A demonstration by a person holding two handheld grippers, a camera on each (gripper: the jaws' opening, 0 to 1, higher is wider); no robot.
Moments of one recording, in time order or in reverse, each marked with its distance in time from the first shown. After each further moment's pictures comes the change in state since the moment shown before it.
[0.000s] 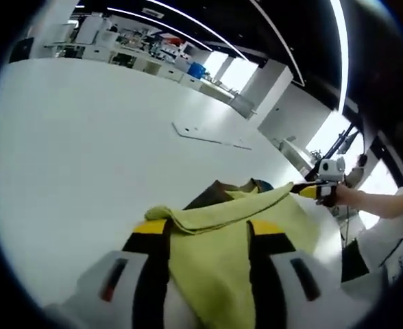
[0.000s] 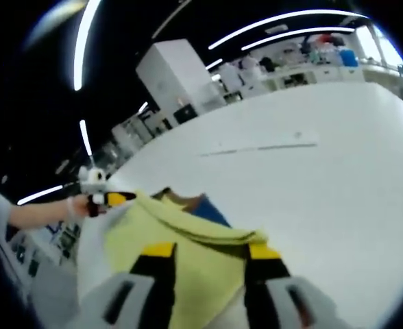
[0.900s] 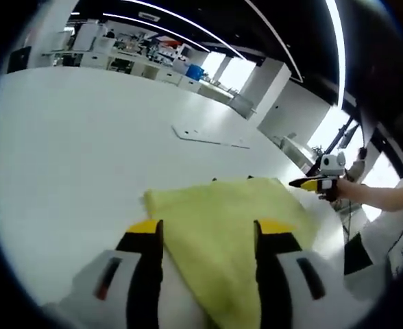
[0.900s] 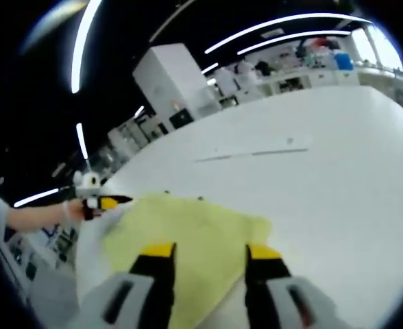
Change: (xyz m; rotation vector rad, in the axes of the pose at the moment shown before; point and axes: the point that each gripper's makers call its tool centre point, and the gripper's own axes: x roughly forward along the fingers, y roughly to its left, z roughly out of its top) left arm -0.030 -0.012 -0.010 0.048 0.009 0.004; right arm -0.020 0.008 -0.002 -0.001 -0.026 -0.028
